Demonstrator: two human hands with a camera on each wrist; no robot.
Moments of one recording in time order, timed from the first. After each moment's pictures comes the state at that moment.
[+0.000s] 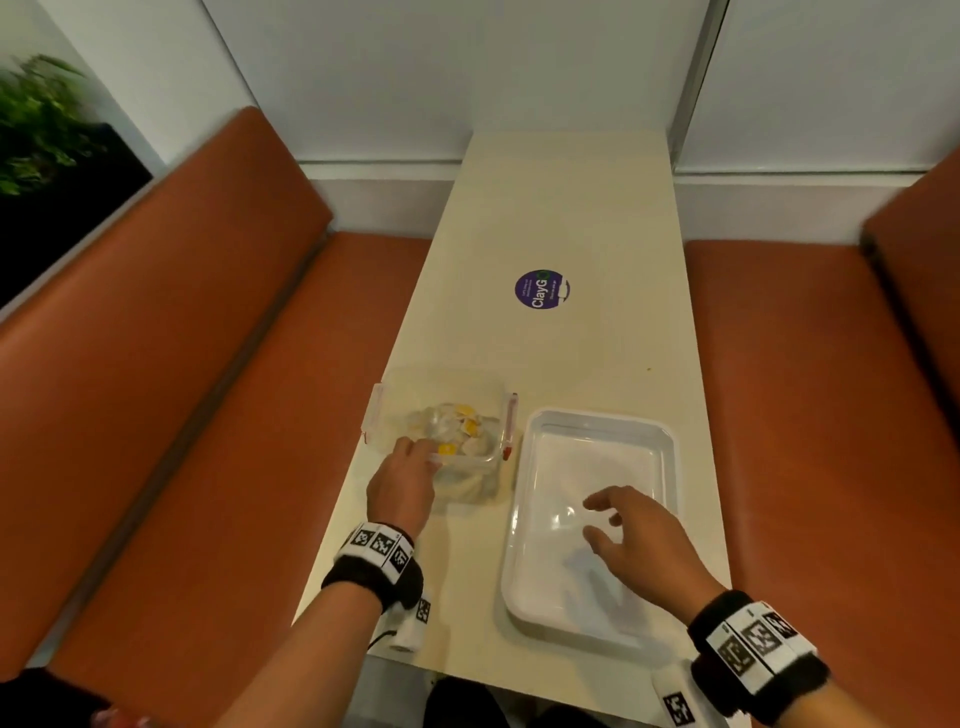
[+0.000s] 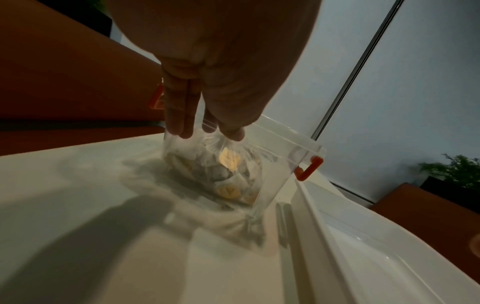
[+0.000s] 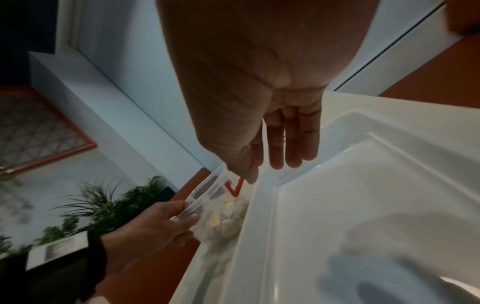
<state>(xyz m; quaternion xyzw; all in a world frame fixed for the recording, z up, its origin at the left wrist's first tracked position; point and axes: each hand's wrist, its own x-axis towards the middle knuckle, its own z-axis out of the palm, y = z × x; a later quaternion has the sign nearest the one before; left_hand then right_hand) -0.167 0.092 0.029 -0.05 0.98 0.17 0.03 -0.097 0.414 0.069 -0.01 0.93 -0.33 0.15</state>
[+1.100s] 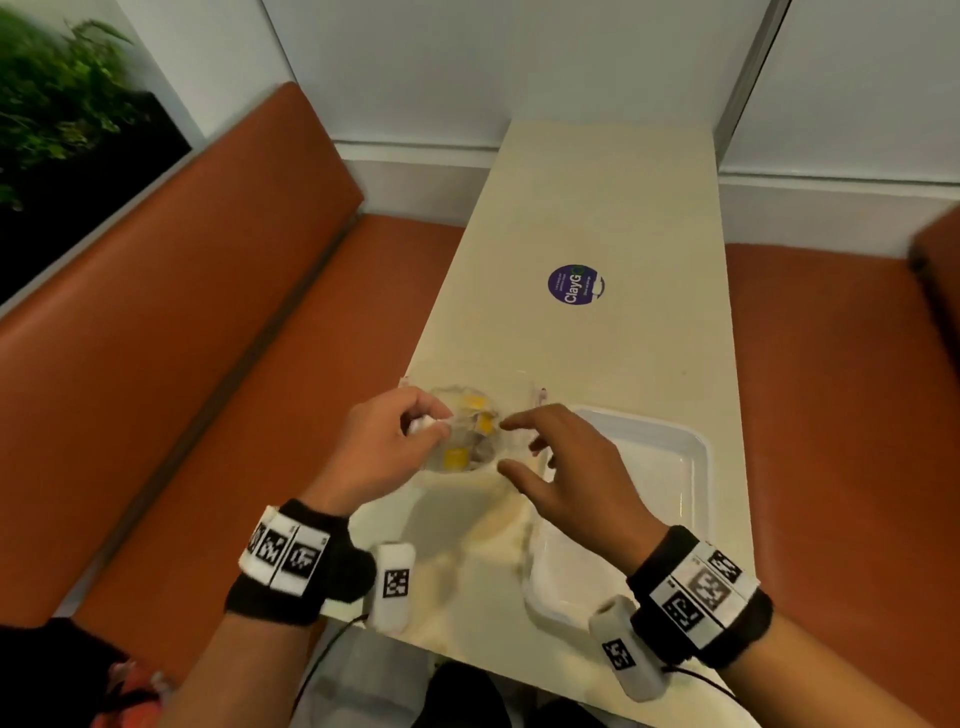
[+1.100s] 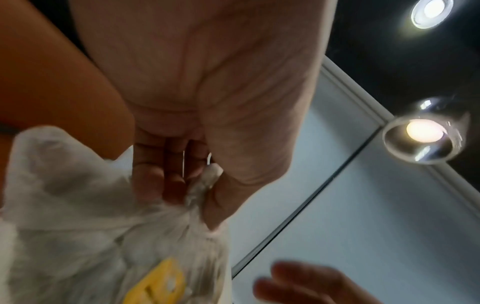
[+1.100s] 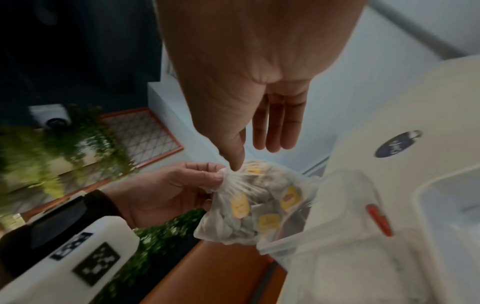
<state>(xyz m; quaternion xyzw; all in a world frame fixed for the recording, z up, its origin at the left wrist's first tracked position) -0.149 0.066 0.192 -0.01 0.93 0.37 0.03 -0.139 0.310 0.158 -0.21 0.90 -0.39 0.01</state>
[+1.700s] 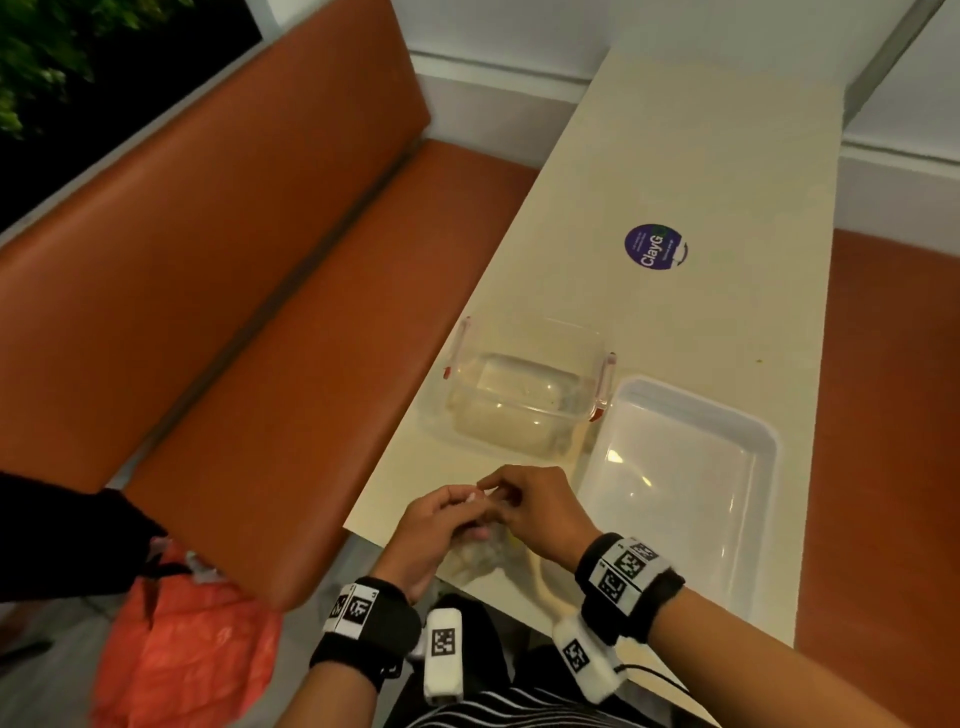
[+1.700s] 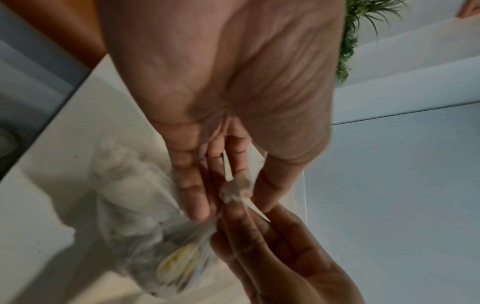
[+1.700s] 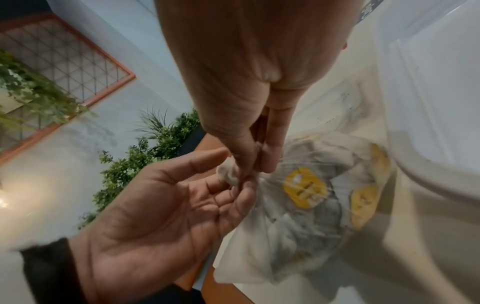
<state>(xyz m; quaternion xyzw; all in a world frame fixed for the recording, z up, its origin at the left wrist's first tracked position) -0.028 0.066 0.040 -0.32 0.56 0.75 0.17 -0.104 0.230 0.047 -0.17 0.84 -0.43 0.28</state>
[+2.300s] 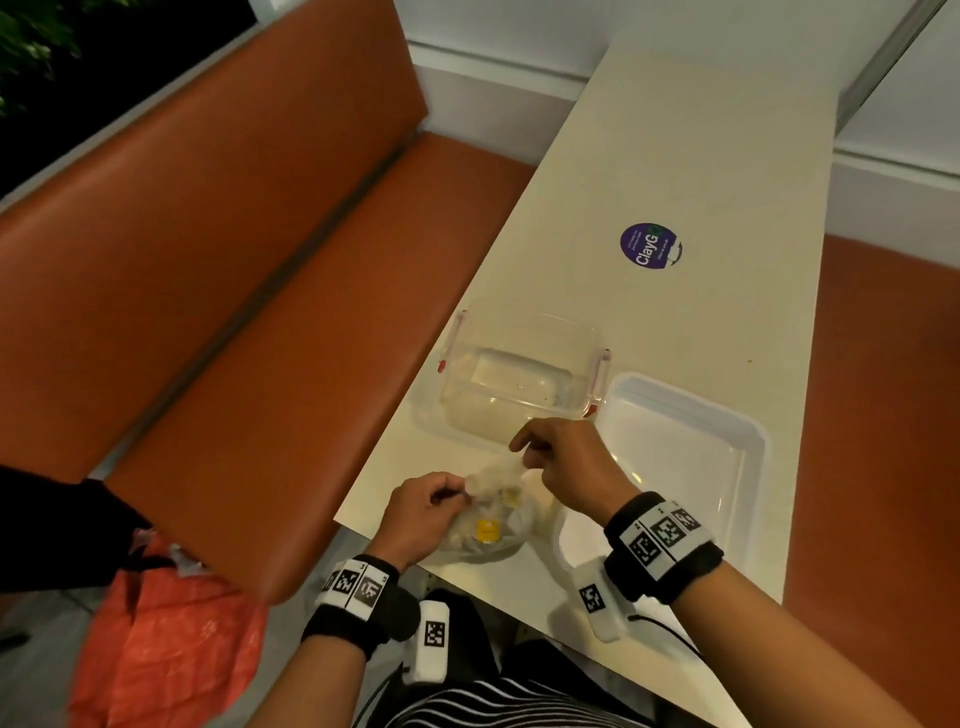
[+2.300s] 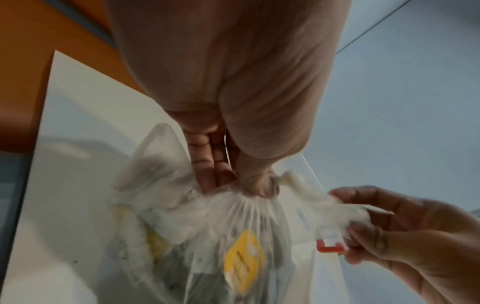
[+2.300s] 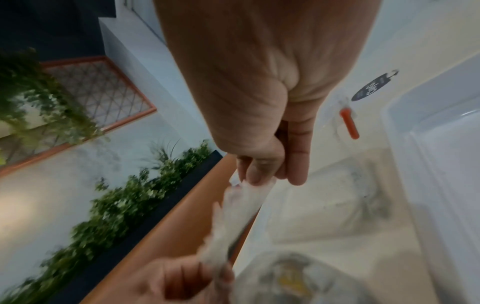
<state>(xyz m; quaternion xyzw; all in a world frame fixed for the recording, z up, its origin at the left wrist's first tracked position) -0.038 0.046 0.013 -0.20 0.82 0.51 0.13 -0.150 0.259 0.079 -0.18 0.88 -0.36 0.24</state>
